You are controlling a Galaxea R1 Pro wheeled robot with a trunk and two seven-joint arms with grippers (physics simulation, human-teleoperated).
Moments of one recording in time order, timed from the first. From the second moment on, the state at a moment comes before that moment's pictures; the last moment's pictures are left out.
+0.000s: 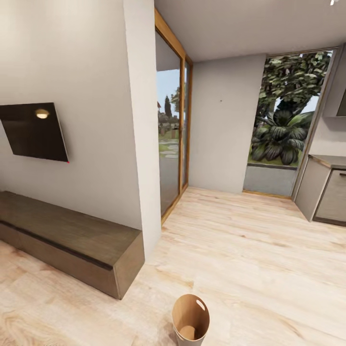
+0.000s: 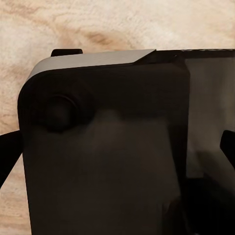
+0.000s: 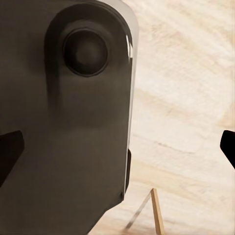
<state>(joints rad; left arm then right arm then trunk) -0.02 -0.07 -0.01 -0.03 0.00 -0.07 0.00 0.00 -0.05 0.00 0.01 0.05 0.00 0.01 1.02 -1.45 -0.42</state>
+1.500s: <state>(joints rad) -0.02 -0.07 -0.01 -0.03 0.00 -0.07 0.00 0.00 -0.05 0.00 0.01 0.05 0.00 0.01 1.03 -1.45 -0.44</state>
